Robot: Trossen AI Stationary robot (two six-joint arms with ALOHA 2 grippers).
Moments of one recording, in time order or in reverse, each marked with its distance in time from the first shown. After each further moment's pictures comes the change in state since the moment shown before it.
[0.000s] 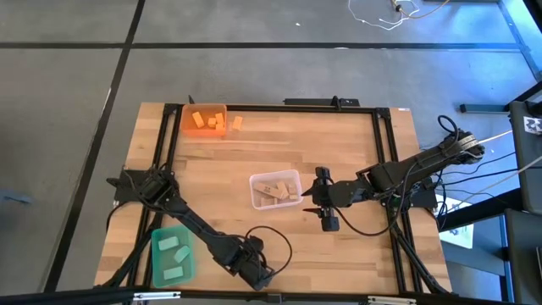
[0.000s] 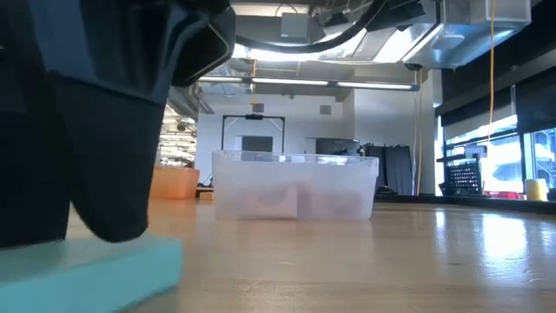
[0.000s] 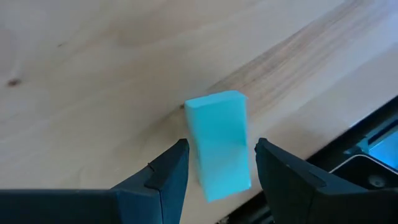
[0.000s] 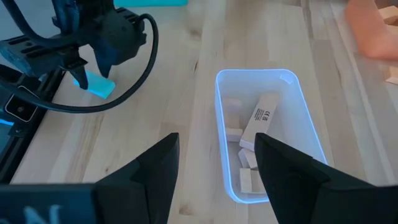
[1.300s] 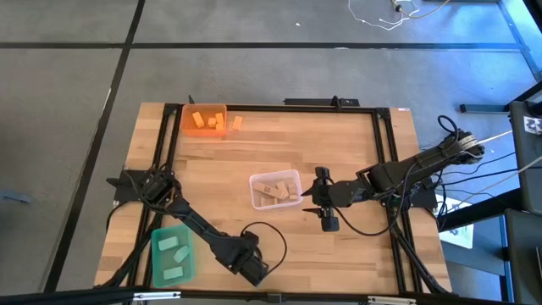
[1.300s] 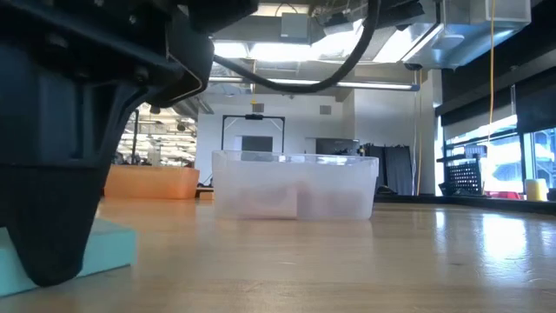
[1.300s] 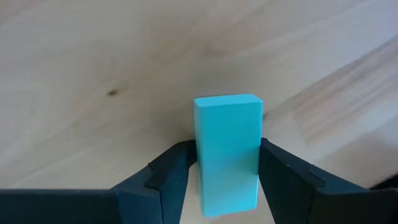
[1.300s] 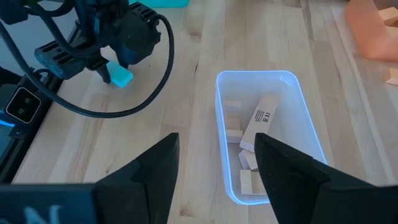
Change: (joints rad) left arm 0.013 0.030 0.004 -0.262 0.034 0.017; right arm 0.000 0.000 0.000 0.005 0.000 0.000
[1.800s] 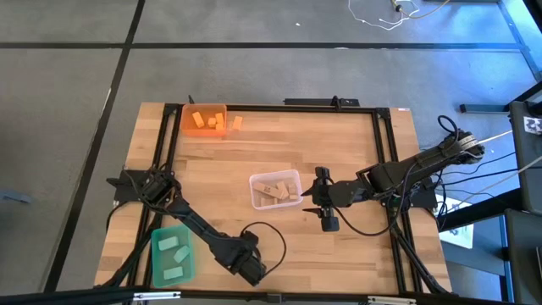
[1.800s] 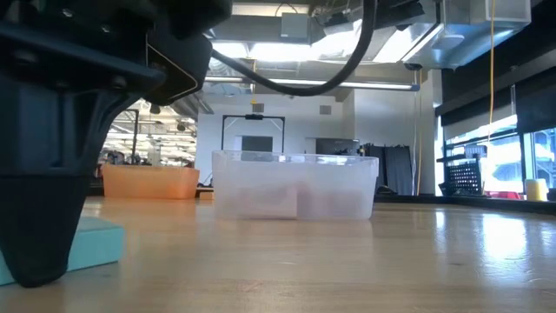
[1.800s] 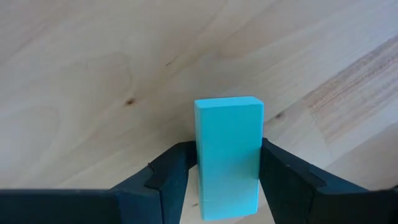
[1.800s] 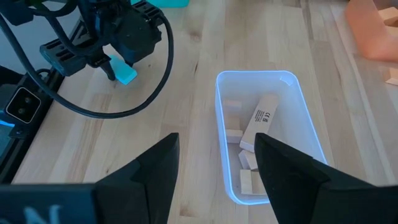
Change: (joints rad) left arm -0.002 0.000 -0.002 -0.037 -0.026 0.078; right arm 0.000 0.000 0.000 0.000 0.000 0.000
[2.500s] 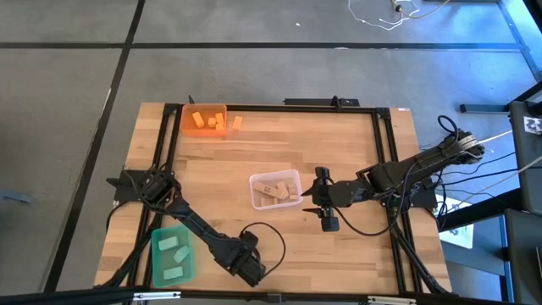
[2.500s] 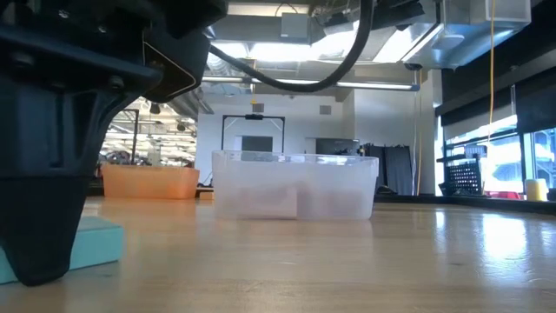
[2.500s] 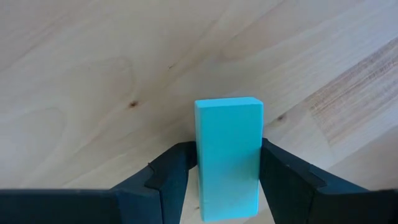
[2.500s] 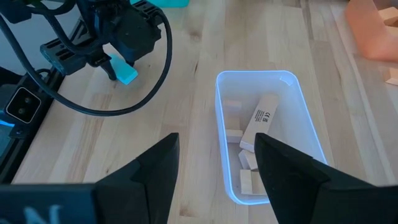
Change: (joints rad) left arm 0.000 0.001 -0.001 0.001 -0.046 -0.001; right arm 0.000 0.000 0.000 0.000 0.000 0.000
